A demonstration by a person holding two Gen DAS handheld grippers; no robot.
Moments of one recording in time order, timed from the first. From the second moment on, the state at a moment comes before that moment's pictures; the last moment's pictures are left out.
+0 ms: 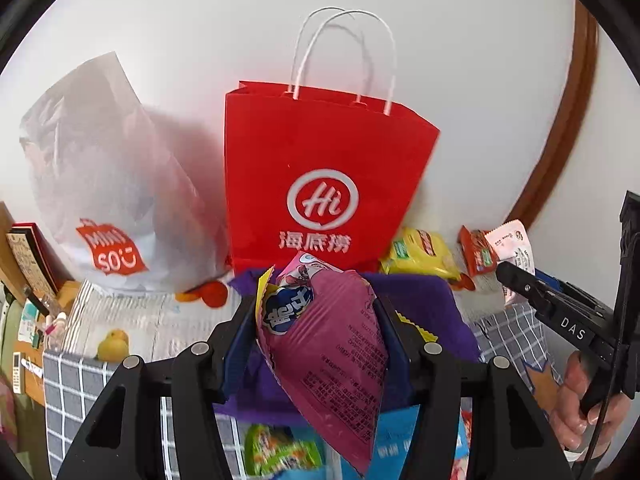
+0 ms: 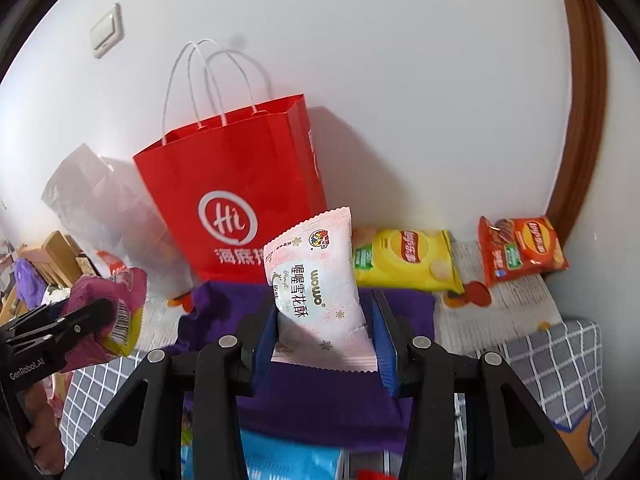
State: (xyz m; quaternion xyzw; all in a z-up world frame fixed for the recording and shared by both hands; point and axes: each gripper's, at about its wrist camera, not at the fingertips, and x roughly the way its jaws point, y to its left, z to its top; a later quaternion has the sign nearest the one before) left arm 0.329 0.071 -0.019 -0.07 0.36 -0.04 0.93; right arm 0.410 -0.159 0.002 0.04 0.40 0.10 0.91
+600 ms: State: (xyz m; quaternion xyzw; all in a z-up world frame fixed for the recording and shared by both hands) left arm 0.423 0.088 -0.130 -0.12 0.46 -0.04 0.88; right arm 0.472 -0.176 -0.104 0.02 0.50 0.10 0.86
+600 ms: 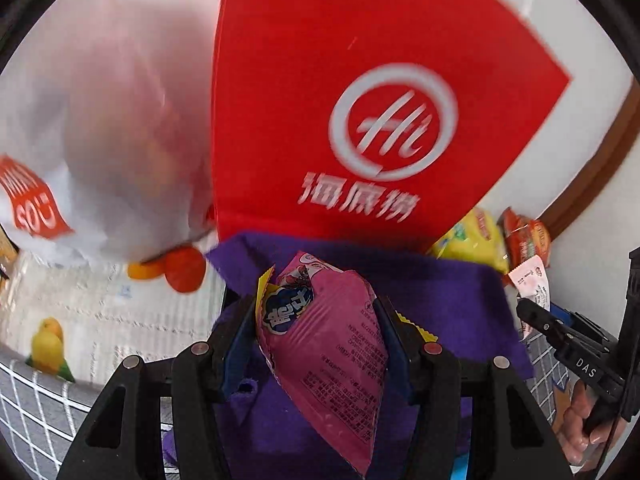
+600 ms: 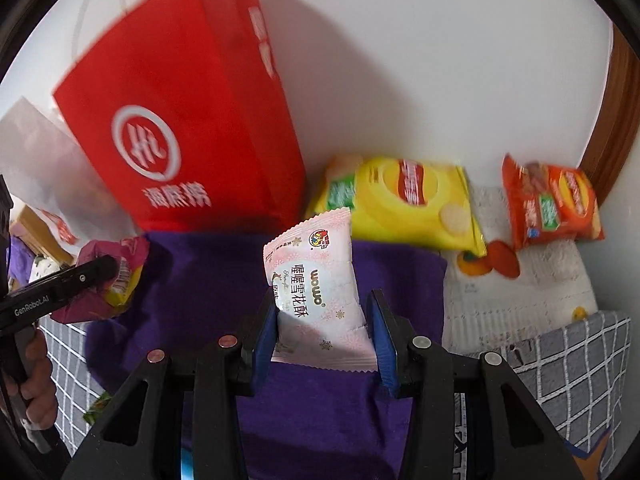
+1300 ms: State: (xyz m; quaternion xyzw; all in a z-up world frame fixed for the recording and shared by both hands) left arm 0.437 0.072 -0.166 -0.10 0.50 -0.04 0.86; right arm 0.487 -0.171 -0.159 0.01 0.57 0.05 0.82
